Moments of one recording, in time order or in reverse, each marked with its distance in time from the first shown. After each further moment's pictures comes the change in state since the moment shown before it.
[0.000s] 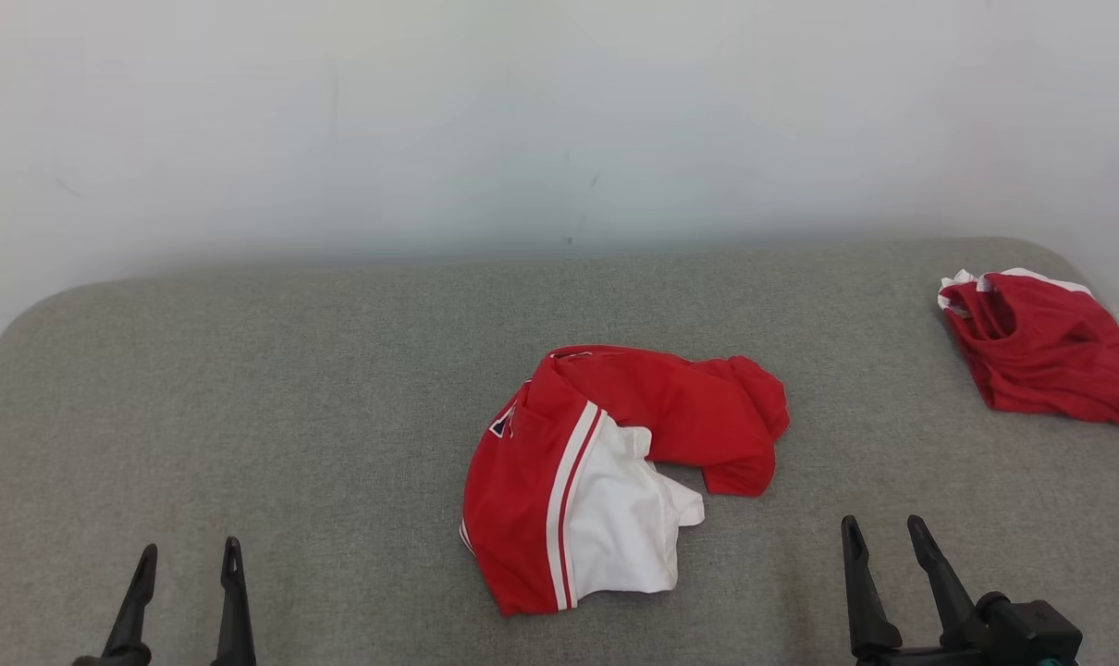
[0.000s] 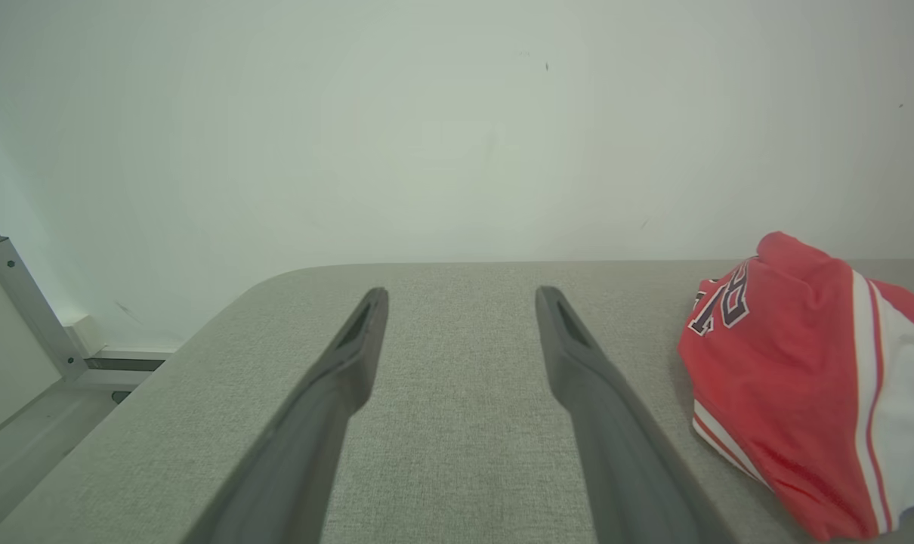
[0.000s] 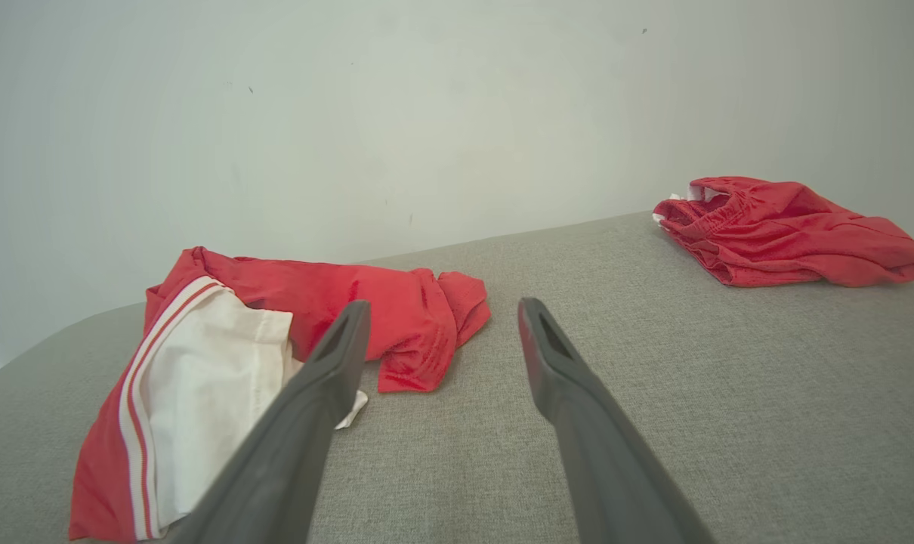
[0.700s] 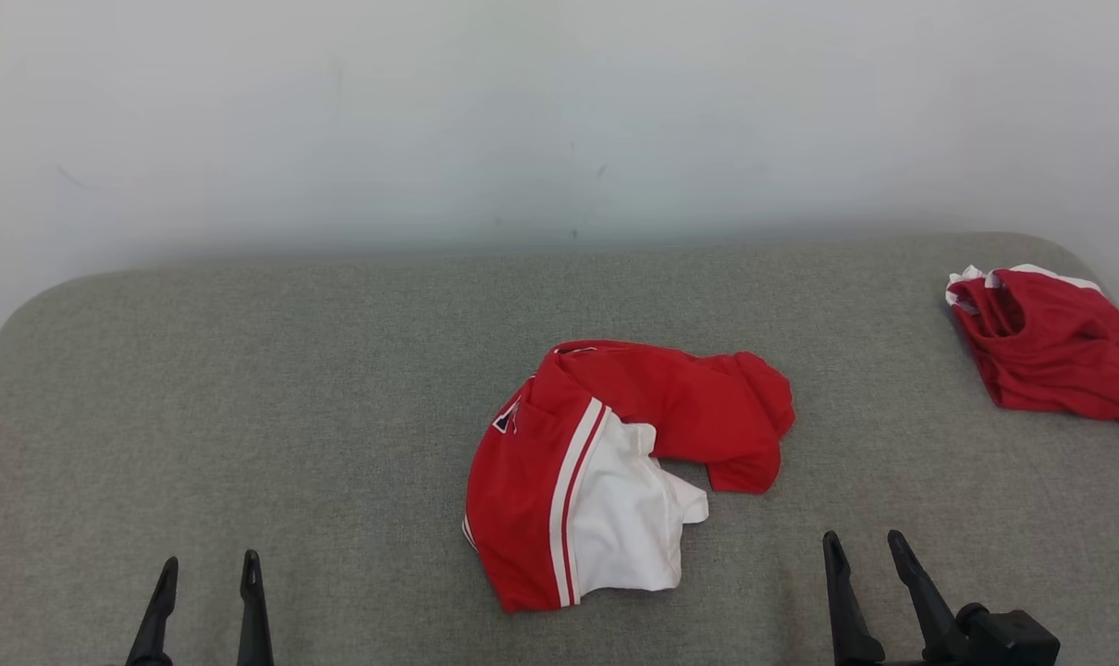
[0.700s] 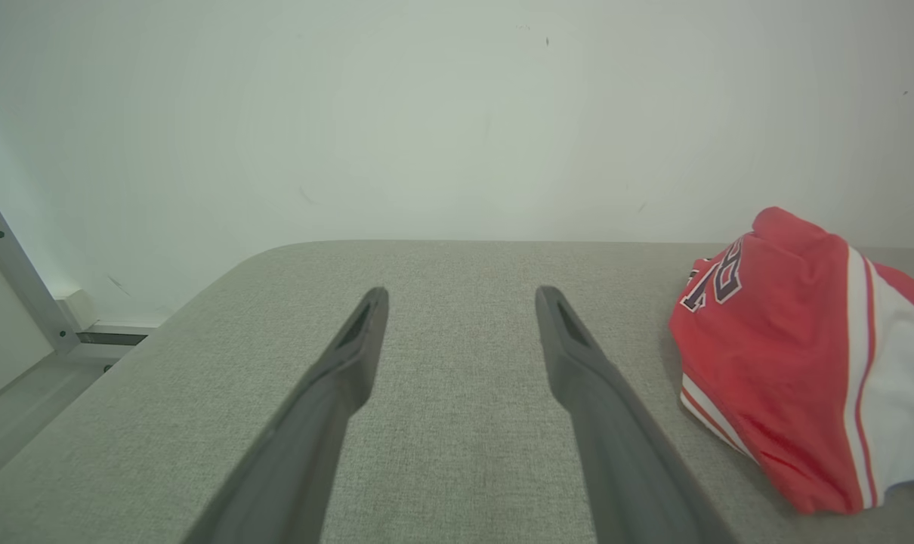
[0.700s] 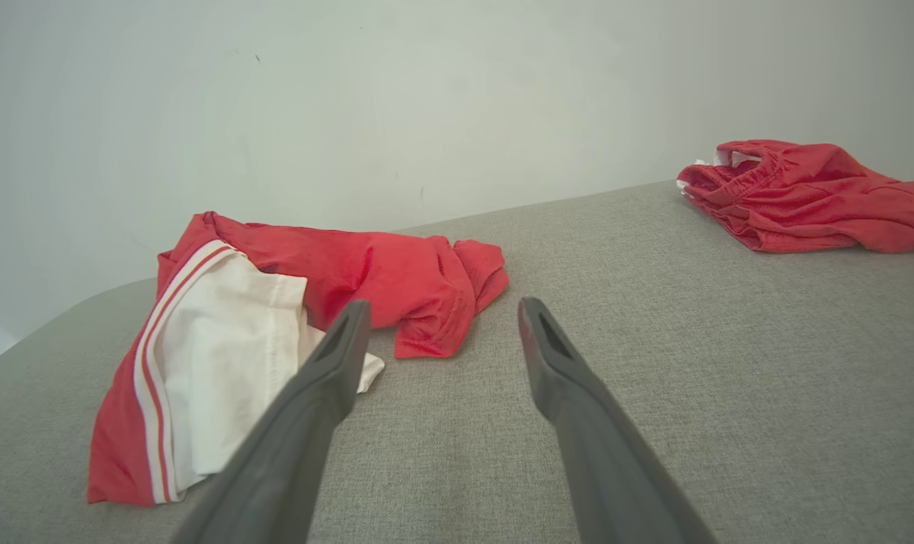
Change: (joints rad) left arm 0.017 -0.089 0.055 0.030 0.073 -0.058 0.000; right arm 0.010 0.009 0.023 0.023 0.001 0.000 0.000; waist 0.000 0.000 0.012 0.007
